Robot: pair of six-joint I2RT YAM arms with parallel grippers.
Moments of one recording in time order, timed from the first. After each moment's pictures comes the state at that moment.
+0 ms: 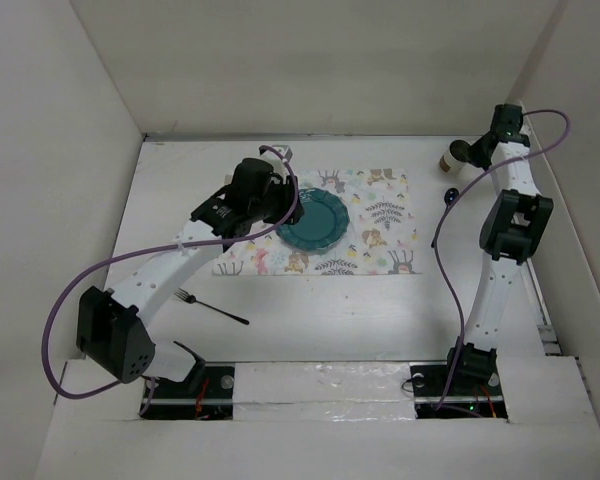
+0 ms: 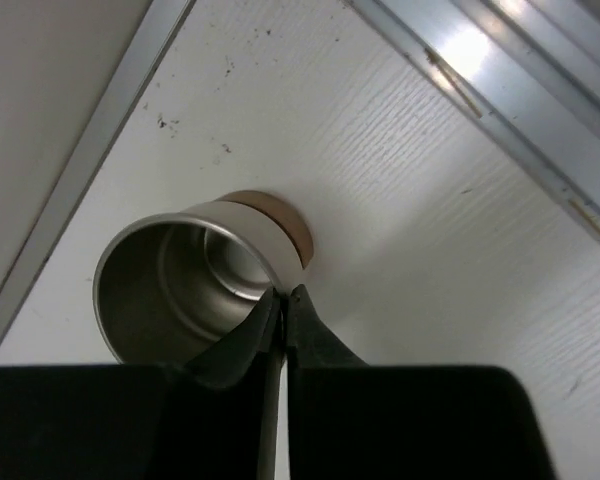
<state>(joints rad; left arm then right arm) -0.59 1.38 1.22 -0.41 0.05 -0.38 -0.26 2.42 2.26 -0.65 0.11 0.66</state>
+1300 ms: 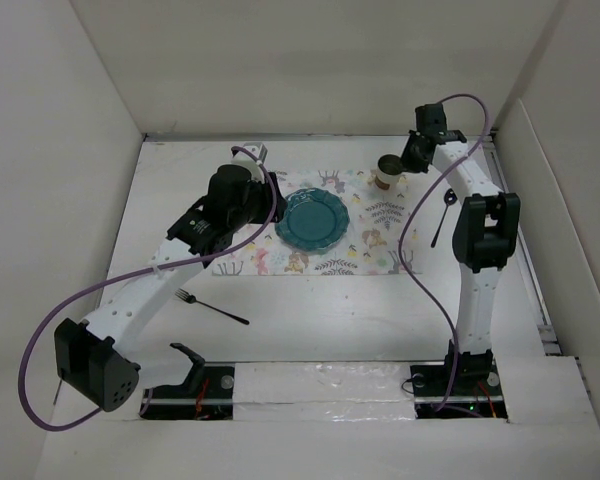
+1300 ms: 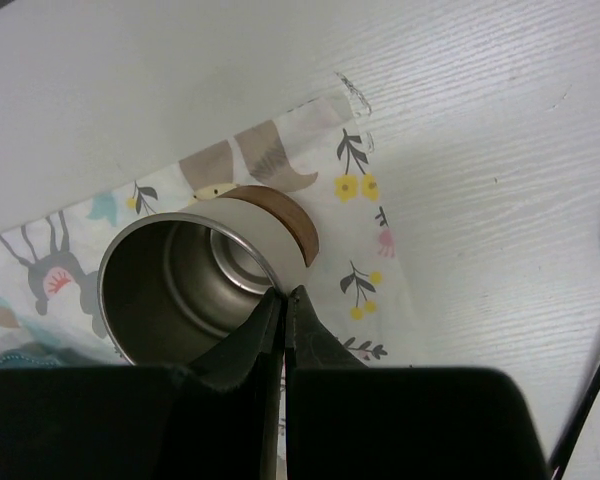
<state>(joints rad) -0.56 1.22 1.13 -0.38 -0.06 -0.41 0.09 2.20 1.99 -0.67 0.08 0.47</state>
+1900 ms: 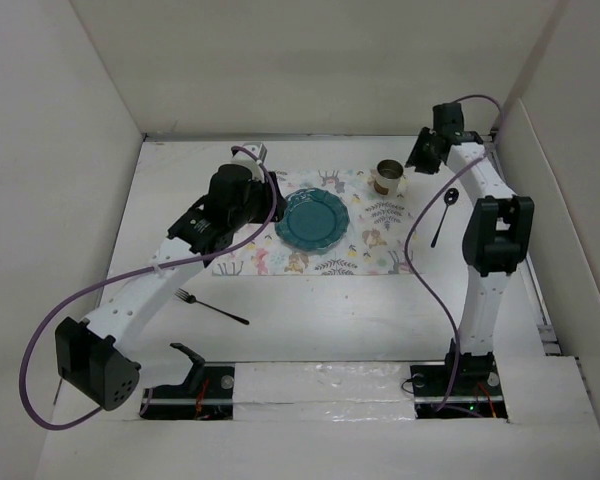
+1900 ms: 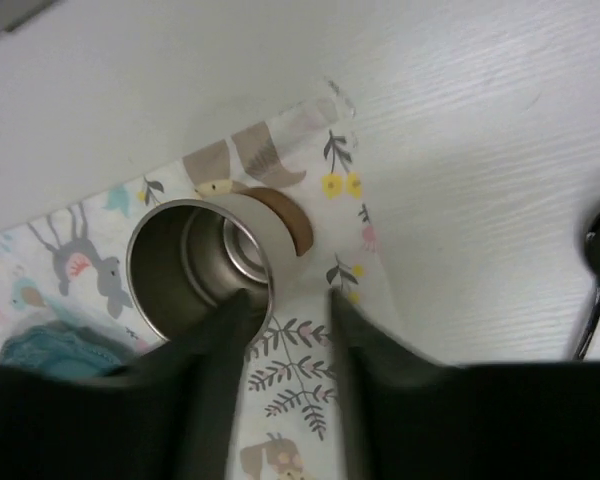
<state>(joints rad) -0.56 1.22 1.13 -0.38 -0.06 -0.41 0.04 2.18 1.97 -0.66 -0.01 0.47</state>
